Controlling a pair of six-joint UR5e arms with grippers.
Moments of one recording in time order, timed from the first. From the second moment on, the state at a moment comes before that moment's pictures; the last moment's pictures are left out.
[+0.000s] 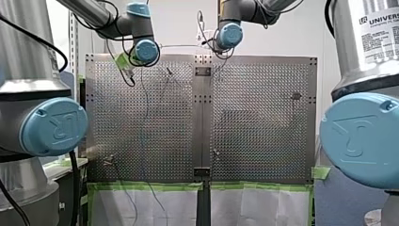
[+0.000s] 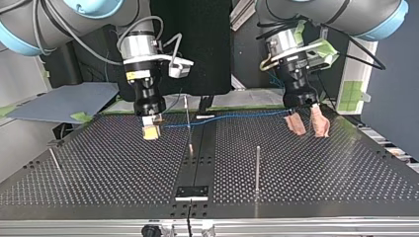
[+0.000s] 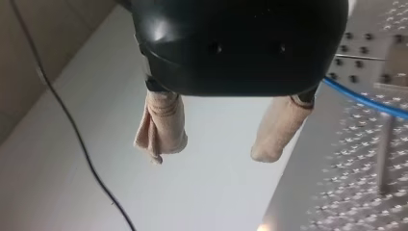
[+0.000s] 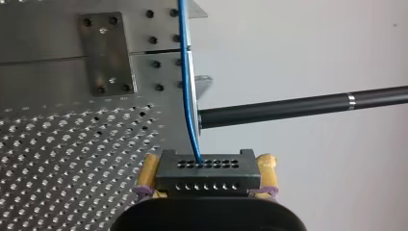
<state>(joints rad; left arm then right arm) -0.39 -1.39 -1.92 -2.60 -2.20 -1.94 2.32 -1.37 1.42 -0.23 1.78 1.59</state>
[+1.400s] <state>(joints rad) -0.18 -1.72 -1.56 -2.95 -1.85 -2.07 2.24 -1.22 1.06 -0.07 1.72 1.55</state>
